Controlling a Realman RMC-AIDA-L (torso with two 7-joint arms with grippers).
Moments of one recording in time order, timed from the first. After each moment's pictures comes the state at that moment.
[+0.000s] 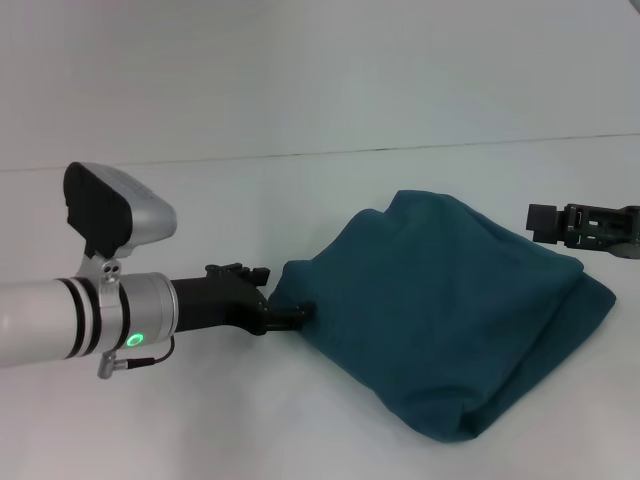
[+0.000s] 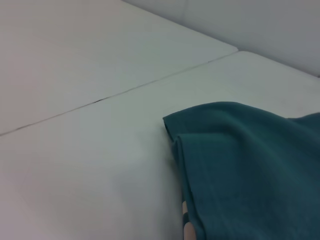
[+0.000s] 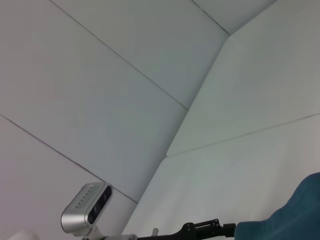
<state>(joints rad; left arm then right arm) -0.67 -2.17 1.09 0.58 1.93 0.92 -1.60 0.53 1.89 -0.46 -0.59 -2.00 -1.75 2.08</state>
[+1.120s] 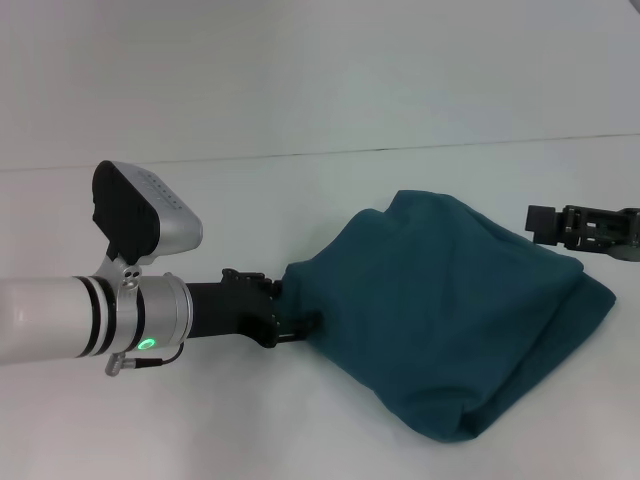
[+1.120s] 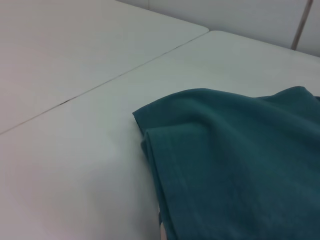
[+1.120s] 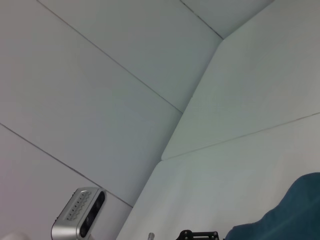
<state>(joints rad) -0.67 -2.16 1.17 0.60 1.94 0.92 -1.57 0.53 1.89 -0.45 -0.59 -2.00 -1.73 2.08</state>
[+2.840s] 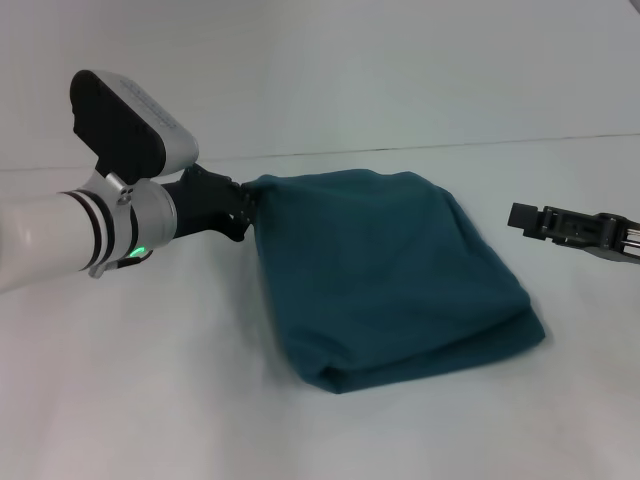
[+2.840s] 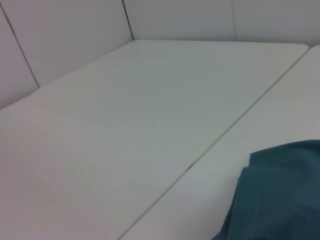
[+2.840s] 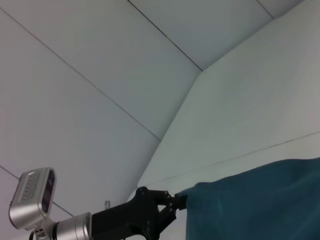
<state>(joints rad) -0.75 -2.16 1.16 0.66 1.94 0.63 -1.48 0.51 1.96 -0.40 -0.58 -2.00 -1.61 1.97</state>
